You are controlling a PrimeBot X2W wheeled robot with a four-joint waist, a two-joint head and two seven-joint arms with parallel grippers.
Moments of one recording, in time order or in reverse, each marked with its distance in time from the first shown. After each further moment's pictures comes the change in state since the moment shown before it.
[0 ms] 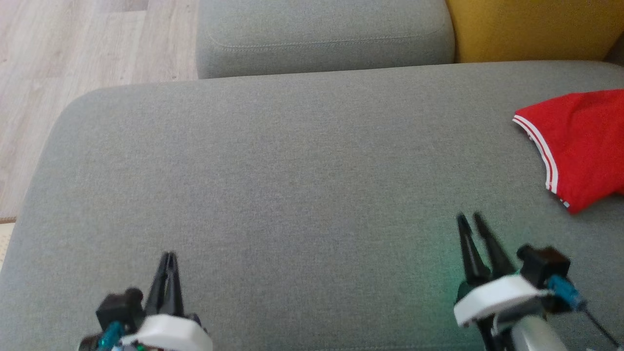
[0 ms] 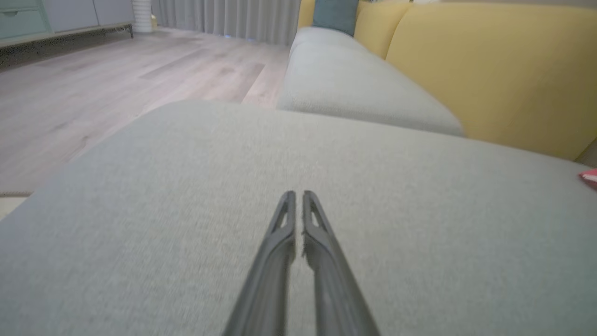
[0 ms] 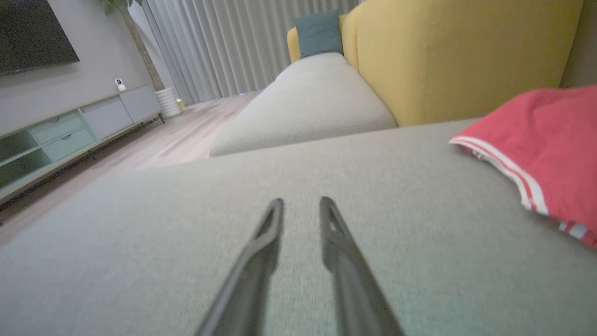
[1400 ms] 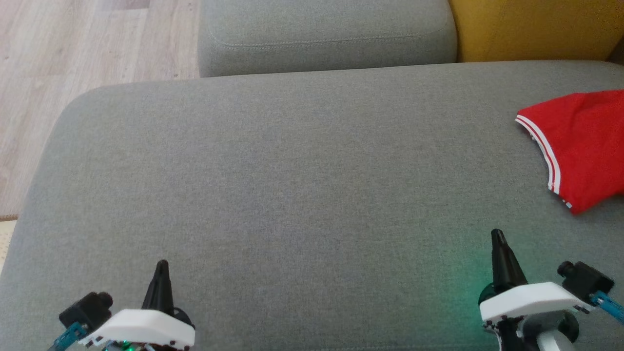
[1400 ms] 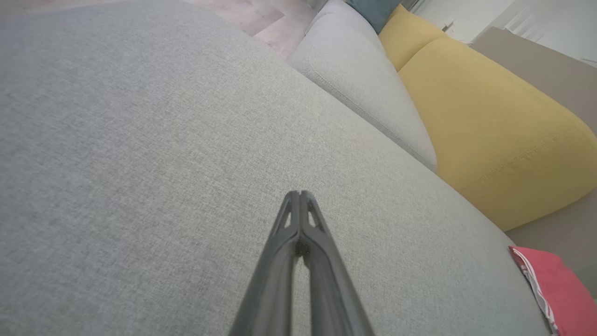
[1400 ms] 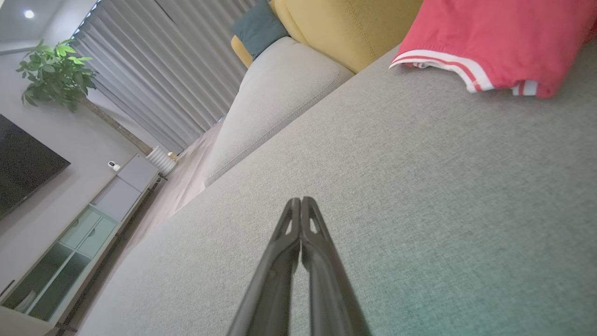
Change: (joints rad) left arm -0.012 0.003 0.039 0.067 -0.437 -0.072 0.096; right arm 0.055 0.001 -0.055 0.018 0.435 0.000 0.090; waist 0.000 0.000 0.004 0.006
